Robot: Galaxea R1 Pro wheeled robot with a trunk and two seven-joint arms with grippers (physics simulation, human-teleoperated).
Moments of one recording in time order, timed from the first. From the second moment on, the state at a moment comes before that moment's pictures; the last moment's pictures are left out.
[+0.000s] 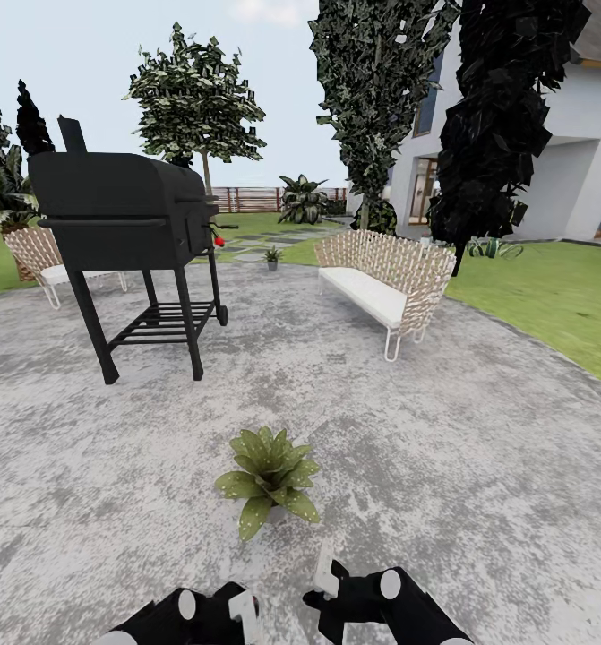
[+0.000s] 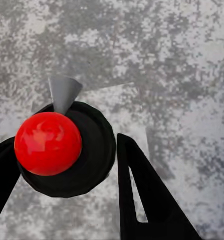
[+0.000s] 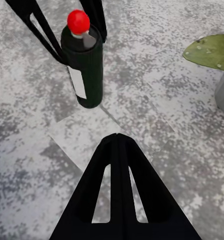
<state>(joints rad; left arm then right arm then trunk) -0.55 -0.03 -0.26 -0.19 -0.73 -0.21 -0.52 -0.48 0.17 -0.14 -0.46 1.00 -0.30 0.78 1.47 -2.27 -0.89</state>
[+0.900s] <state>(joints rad) -0.44 0.15 -0.25 -0.12 0.02 -0.31 -0.21 -0.48 0.05 -0.29 -0.15 0.94 -0.30 0.04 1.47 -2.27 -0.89</state>
